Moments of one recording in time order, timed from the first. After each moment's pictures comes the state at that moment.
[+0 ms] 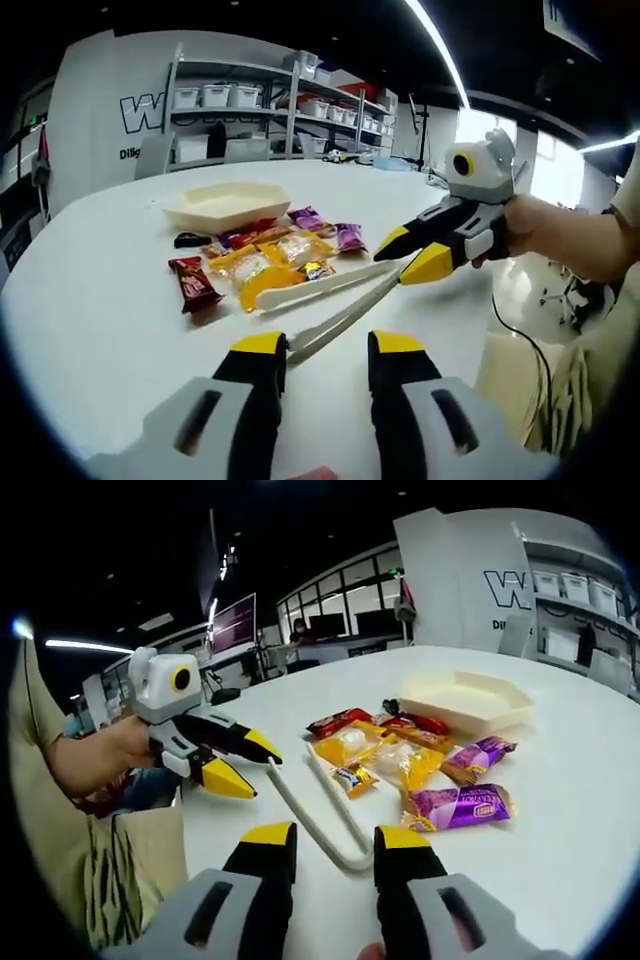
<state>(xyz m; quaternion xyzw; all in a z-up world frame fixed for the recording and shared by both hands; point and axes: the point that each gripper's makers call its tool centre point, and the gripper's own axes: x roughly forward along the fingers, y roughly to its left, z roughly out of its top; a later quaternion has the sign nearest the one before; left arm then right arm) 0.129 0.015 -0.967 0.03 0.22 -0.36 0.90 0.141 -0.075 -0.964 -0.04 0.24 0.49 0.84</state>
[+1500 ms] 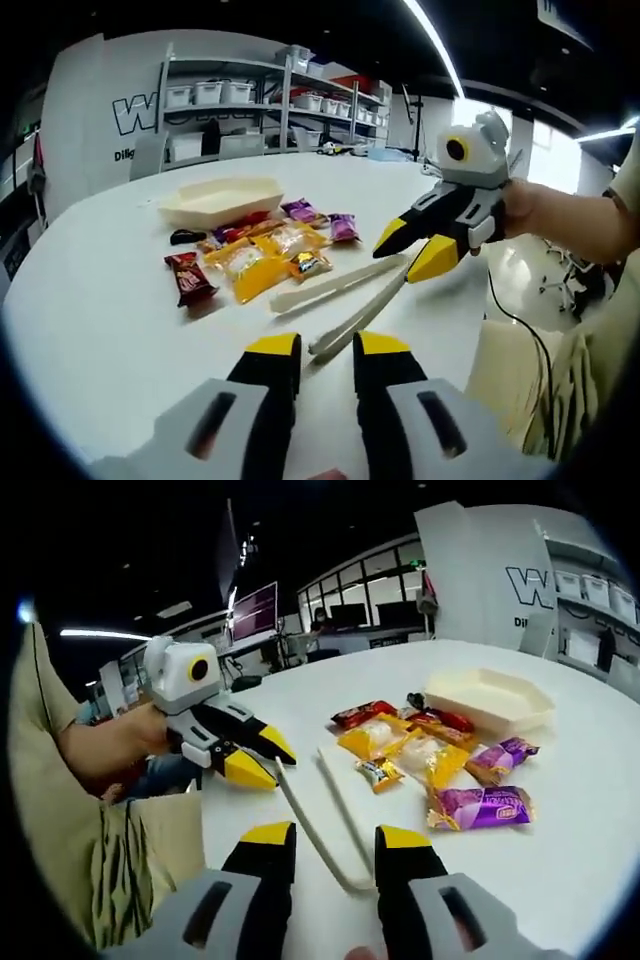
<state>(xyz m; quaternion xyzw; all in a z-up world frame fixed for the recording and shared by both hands) 0.123 0.015 -0.972 0.05 0.23 -0.37 0.90 0.125 -0.067 -0.965 -0.06 0.25 0.53 0.81</state>
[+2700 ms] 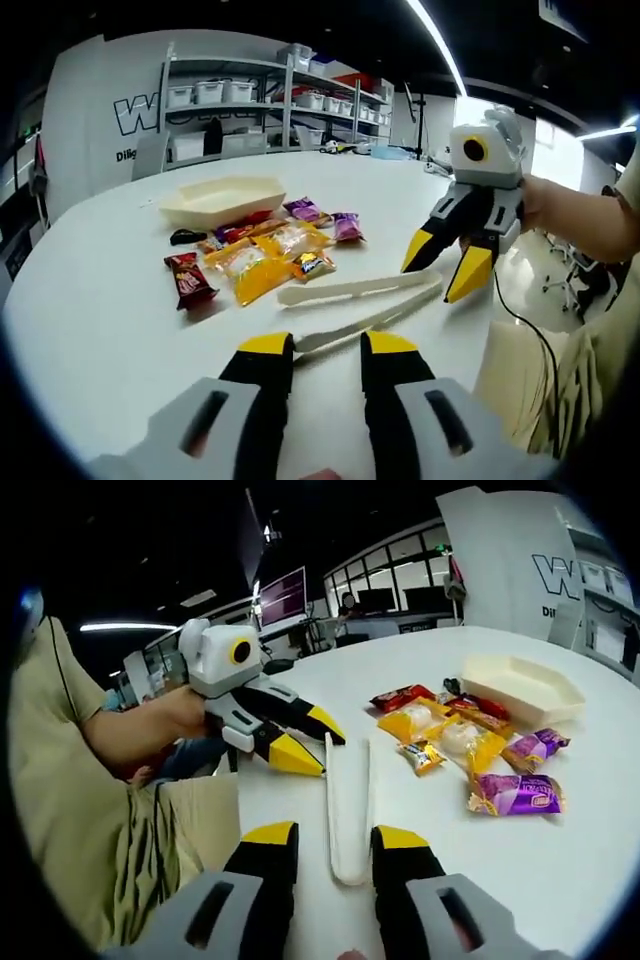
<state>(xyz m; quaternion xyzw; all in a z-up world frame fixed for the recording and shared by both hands) 0.127 0.013 -0.974 0.06 0.23 -0.36 0.90 0.091 -0.064 -0.968 -0.07 0.28 0.58 0.76</state>
